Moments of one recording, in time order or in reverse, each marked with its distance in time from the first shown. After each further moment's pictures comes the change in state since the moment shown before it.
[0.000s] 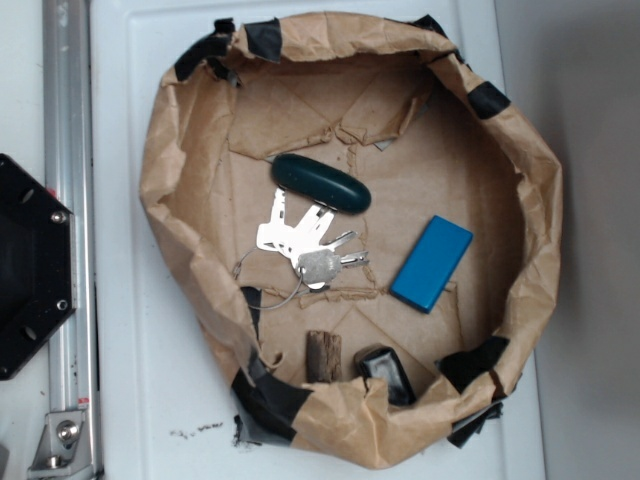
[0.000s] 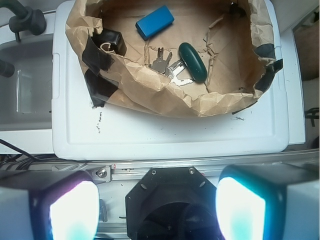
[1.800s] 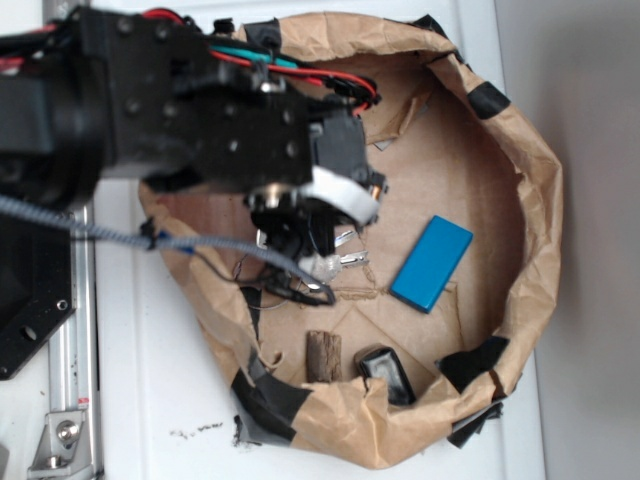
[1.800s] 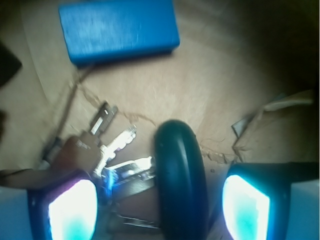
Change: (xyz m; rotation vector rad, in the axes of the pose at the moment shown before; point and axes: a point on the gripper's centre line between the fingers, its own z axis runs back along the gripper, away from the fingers) arm 0.120 0.060 -0.199 0.091 -0.062 -0.410
